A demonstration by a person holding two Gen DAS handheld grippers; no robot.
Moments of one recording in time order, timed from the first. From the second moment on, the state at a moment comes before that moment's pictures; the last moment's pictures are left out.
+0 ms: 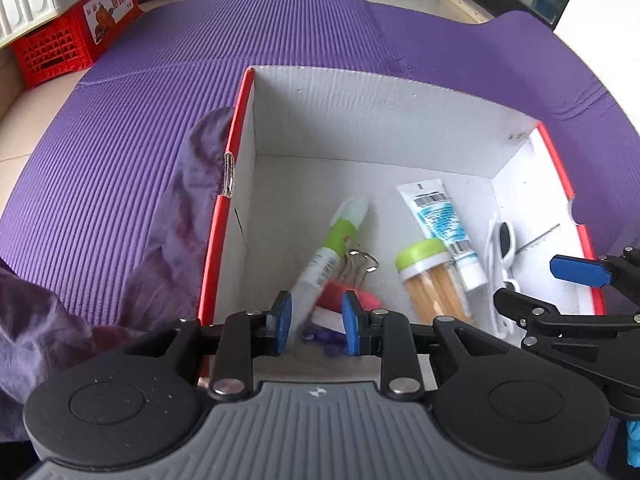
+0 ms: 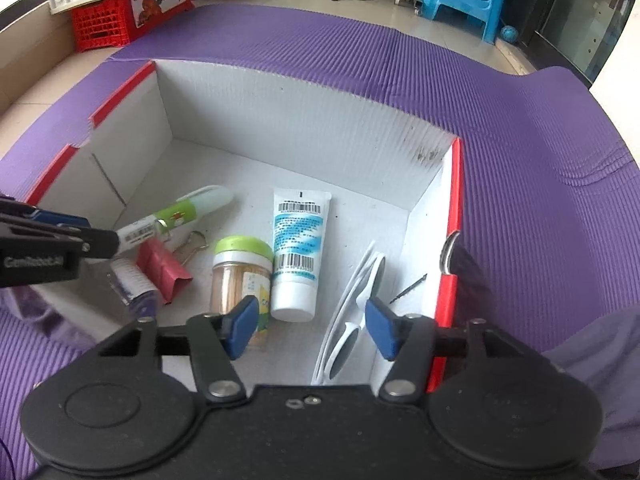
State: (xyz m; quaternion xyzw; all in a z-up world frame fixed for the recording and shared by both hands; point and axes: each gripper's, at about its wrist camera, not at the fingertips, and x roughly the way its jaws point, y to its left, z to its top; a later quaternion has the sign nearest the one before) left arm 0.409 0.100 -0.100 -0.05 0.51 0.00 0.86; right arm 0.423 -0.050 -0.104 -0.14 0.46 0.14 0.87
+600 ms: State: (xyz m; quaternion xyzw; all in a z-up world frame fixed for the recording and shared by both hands) left arm 0.334 0.080 -0.035 -0.03 0.45 0.00 0.89; right arm 0.356 -0.070 -0.047 -0.12 0.42 0.17 0.88
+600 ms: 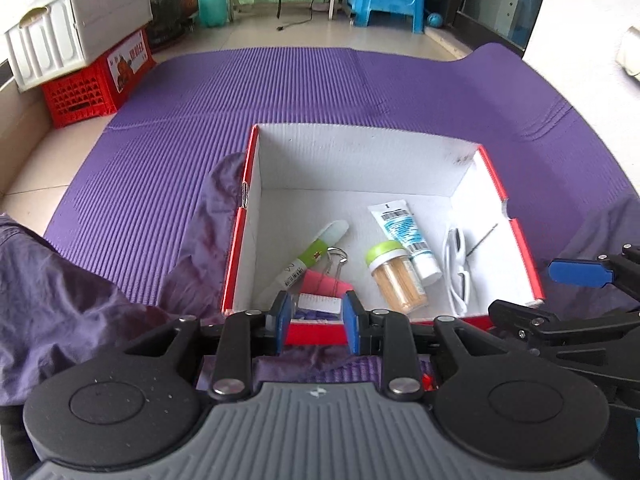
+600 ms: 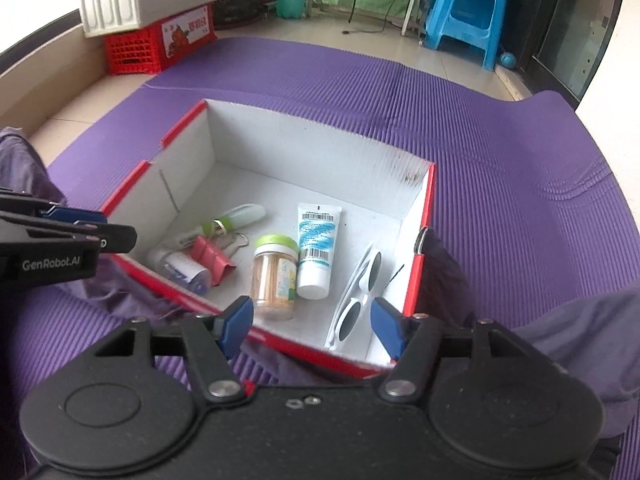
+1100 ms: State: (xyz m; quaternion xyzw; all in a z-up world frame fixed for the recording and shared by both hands) left arm 0.261 0.060 0.001 -0.02 0.41 0.00 0.91; right arm 0.289 -0.100 -0.008 -0.08 0.39 0.19 0.90
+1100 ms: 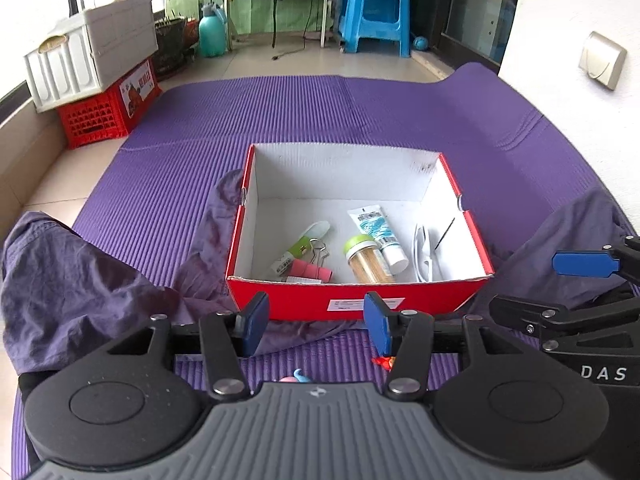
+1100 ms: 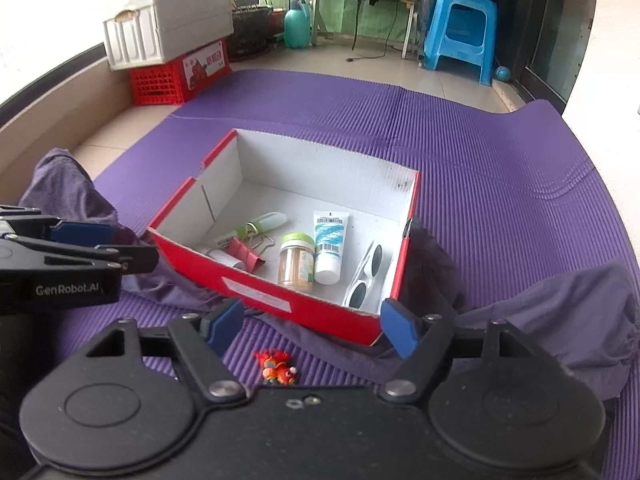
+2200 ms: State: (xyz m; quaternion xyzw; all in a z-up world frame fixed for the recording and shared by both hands) left arm 0.153 0.045 -0.005 -0.04 0.35 0.02 0.93; right arm 0.169 -0.154 -0.007 -0.04 0.30 0.23 0.92
